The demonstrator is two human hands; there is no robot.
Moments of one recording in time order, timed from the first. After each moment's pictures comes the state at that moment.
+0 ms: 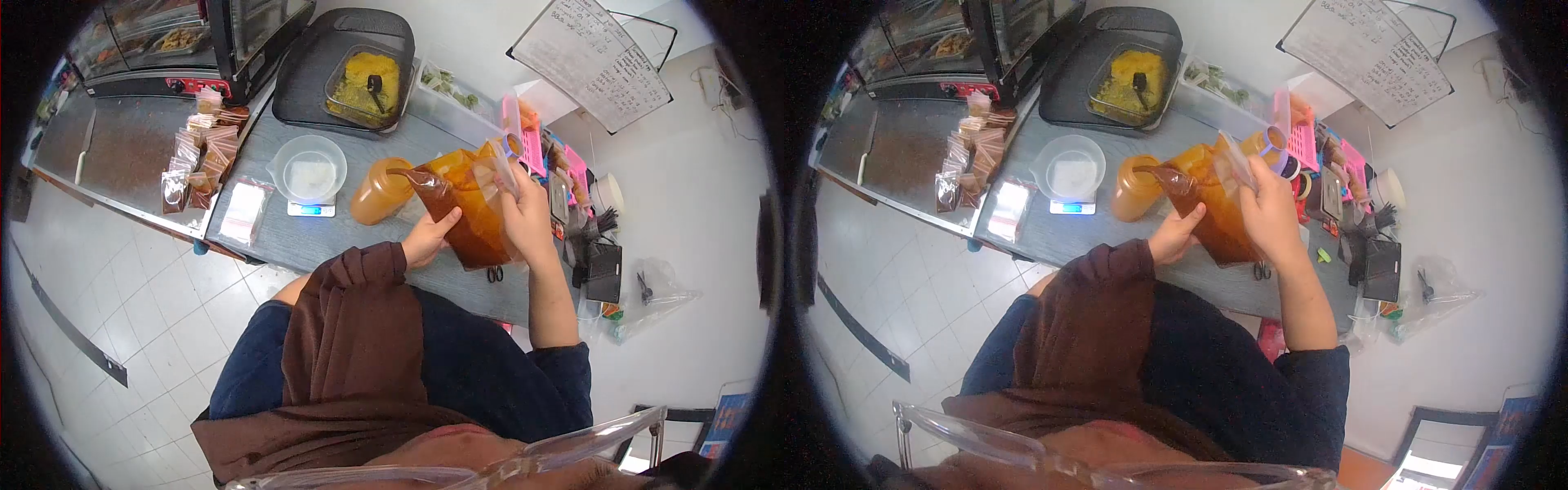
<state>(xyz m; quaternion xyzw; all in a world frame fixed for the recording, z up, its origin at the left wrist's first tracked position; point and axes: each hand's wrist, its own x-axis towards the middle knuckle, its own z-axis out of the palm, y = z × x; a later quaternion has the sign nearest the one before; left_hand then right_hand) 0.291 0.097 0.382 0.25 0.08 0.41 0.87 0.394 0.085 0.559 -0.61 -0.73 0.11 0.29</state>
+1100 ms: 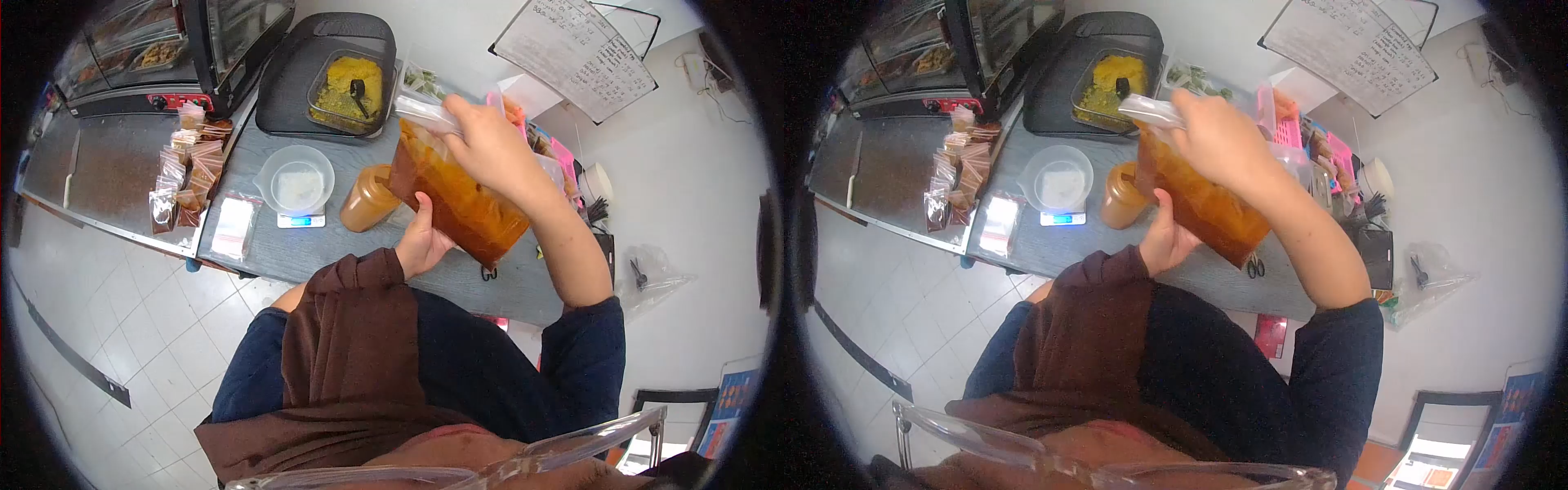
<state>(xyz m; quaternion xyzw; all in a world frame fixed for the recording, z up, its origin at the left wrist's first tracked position) 0.283 0.100 0.417 0.15 -0.08 0.41 0.89 0.334 0.156 0.608 -0.55 -0.83 -0.04 0.08</state>
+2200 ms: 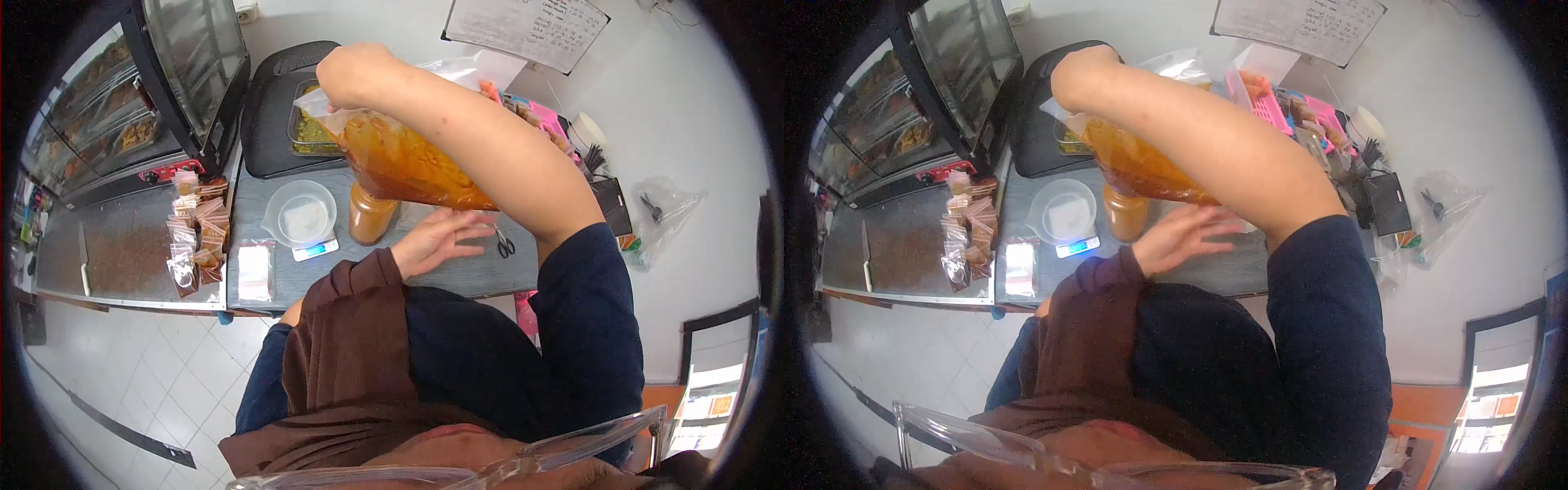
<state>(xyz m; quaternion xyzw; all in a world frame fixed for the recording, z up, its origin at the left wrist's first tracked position) 0.249 0.108 0.445 0.28 -0.03 0.18 0.94 0.229 0.231 0.642 -0.59 -0.78 -0.11 -0.14</state>
